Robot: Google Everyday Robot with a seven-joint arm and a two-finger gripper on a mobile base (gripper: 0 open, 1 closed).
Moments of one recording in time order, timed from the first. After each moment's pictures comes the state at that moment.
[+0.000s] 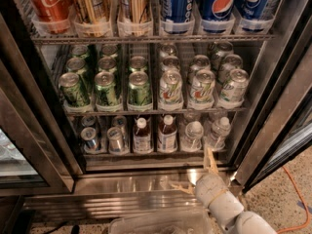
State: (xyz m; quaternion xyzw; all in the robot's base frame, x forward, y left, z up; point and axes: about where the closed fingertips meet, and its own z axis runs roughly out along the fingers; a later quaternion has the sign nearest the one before) arm 0.516 -0.128 0.612 -0.38 0.64 -0.04 0.67
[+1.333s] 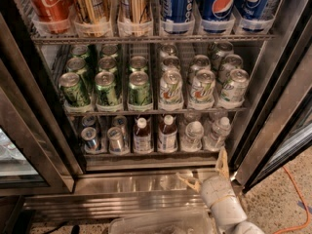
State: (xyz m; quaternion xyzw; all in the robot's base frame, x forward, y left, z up) arm 0.517 -0.171 0.624 -0.26 0.67 -0.10 0.68
